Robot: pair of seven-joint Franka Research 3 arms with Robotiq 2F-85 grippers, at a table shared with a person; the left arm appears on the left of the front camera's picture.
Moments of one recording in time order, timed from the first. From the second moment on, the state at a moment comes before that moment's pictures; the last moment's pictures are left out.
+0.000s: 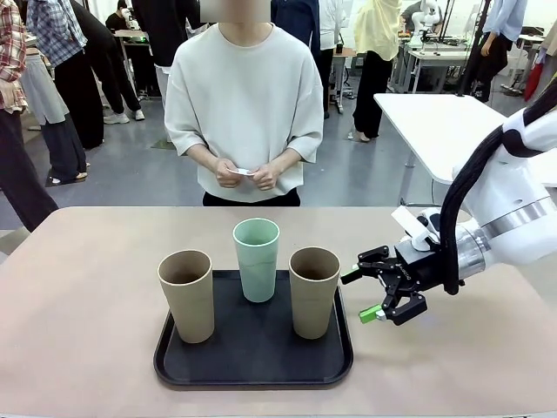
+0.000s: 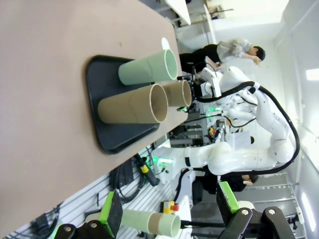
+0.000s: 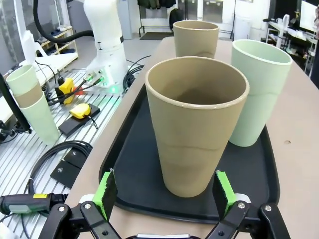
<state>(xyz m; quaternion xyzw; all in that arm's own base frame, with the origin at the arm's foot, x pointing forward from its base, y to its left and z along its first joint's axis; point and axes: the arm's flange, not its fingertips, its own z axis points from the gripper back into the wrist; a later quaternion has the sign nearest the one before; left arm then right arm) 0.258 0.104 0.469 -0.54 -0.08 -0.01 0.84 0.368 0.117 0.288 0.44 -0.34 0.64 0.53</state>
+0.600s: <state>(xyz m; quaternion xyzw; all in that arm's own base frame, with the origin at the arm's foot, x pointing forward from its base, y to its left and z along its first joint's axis) 0.258 0.104 0.469 -0.54 -0.08 -0.01 0.84 0.389 0.144 0.267 0.45 -0.35 0.62 0.54</state>
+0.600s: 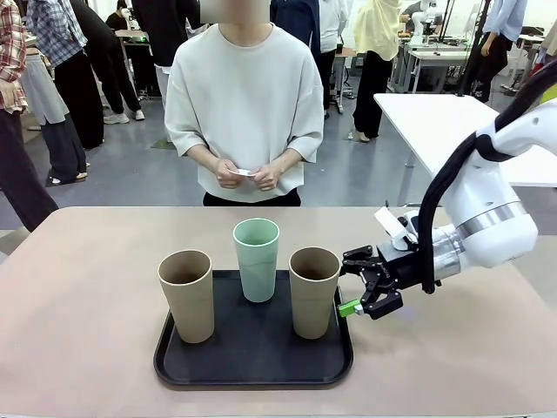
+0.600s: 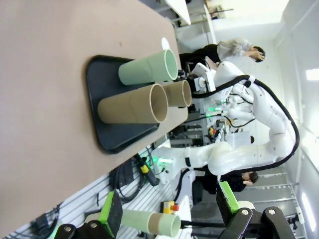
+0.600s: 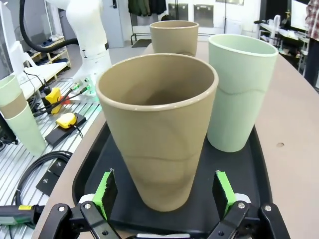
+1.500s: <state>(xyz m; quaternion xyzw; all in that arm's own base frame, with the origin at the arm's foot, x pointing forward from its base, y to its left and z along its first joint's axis) 0.258 0.104 0.469 -0.54 -0.08 -0.01 0.84 0.394 0.169 0.257 0.47 -0.34 0.63 0.52</state>
